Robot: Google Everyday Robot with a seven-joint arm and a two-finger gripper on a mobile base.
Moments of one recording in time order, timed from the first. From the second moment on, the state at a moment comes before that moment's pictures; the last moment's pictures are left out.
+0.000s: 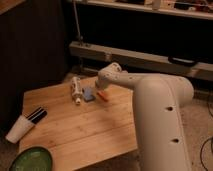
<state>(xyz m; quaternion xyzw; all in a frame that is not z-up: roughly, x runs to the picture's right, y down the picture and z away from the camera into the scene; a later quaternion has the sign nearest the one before) -0.045 -0.008 0.970 -0.19 -0.06 0.45 0.87</state>
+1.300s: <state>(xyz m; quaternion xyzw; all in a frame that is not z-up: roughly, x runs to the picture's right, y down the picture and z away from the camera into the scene) -0.048 -0.006 0.986 -0.20 -0.05 0.45 0.87</state>
